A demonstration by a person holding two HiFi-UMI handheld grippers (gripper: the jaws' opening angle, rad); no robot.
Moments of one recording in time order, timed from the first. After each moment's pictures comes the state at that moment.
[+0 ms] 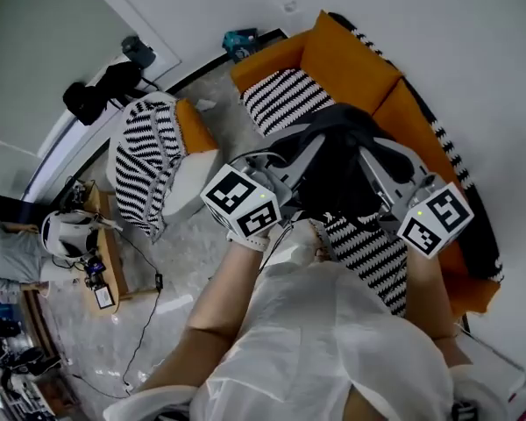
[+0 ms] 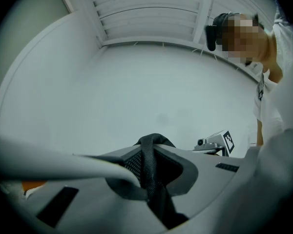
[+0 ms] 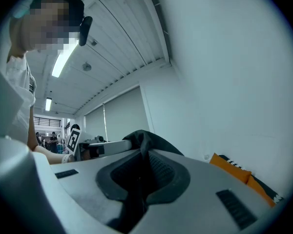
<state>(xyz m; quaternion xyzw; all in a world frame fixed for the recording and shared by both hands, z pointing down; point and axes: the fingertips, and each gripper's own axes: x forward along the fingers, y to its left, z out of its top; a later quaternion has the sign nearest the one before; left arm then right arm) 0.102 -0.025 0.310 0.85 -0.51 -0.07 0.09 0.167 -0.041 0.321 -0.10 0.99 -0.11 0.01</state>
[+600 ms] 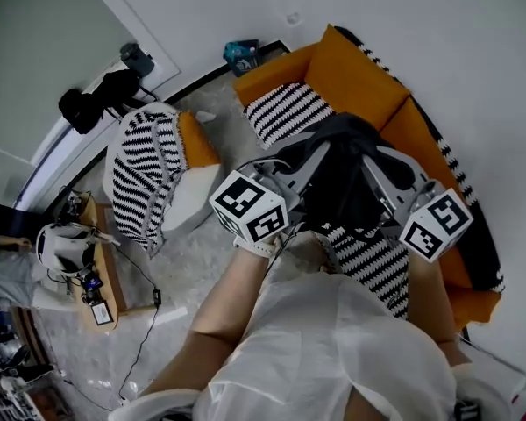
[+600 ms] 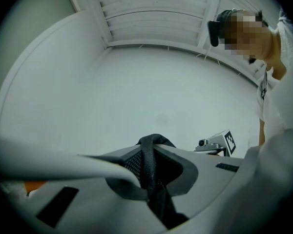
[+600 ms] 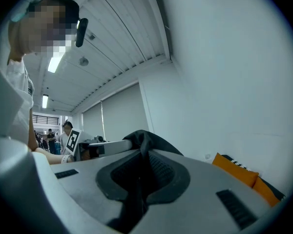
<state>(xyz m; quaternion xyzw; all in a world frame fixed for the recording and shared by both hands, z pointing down) 0.036 -0.038 0.312 0.85 -0.51 -0.09 0.10 0.101 -0.053 0.323 -0.12 0.99 -0.11 -0.01</state>
